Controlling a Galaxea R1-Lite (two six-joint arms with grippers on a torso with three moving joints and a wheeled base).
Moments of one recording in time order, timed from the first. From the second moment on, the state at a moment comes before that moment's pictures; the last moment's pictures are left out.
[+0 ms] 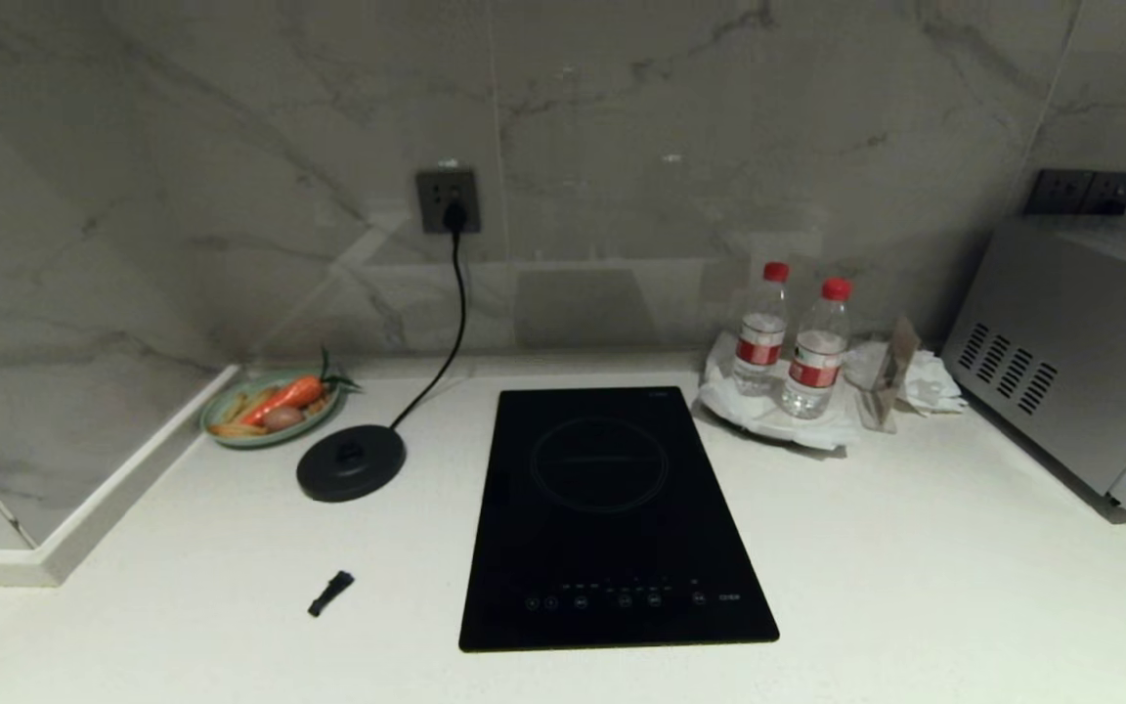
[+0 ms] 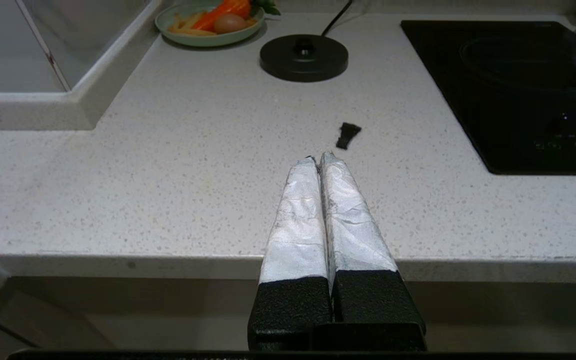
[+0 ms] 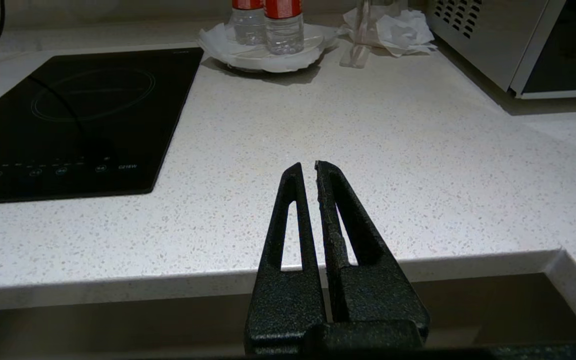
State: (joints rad) left arm 0.00 0.00 -0.04 0.11 0.00 -0.01; right arm 0.00 0.00 0.00 0.00 0.00 0.00
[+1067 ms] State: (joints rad) left arm 0.00 0.00 -0.04 0.11 0.00 -0.01; right arm 0.00 0.00 0.00 0.00 0.00 0.00
